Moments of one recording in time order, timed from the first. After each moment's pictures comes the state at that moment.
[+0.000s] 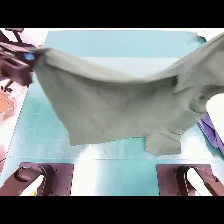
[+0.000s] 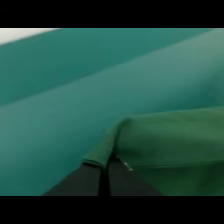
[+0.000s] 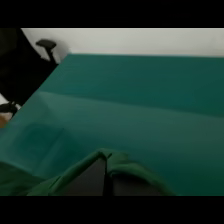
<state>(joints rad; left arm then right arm) -0.25 -0.68 1.25 1.26 -0.93 -1.33 -0.40 -0.83 1.41 -0.58 1.28 1.14</state>
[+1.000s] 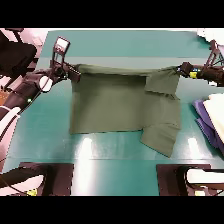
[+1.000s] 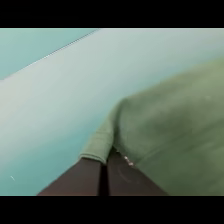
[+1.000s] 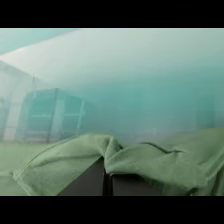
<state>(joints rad) -0.25 -1.29 1.07 1.47 -0.24 -1.19 -0.27 -1.50 1.28 -0.57 0.83 0.97</state>
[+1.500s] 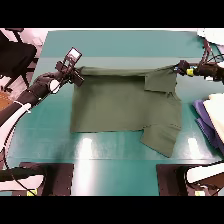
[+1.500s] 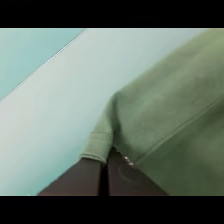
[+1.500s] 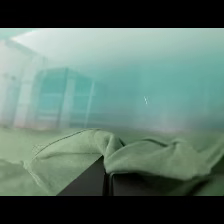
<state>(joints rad) -0.25 -1.39 1.07 1.49 -0.15 -1.01 -0.29 -1.68 1.44 -0.58 0.96 0.97</state>
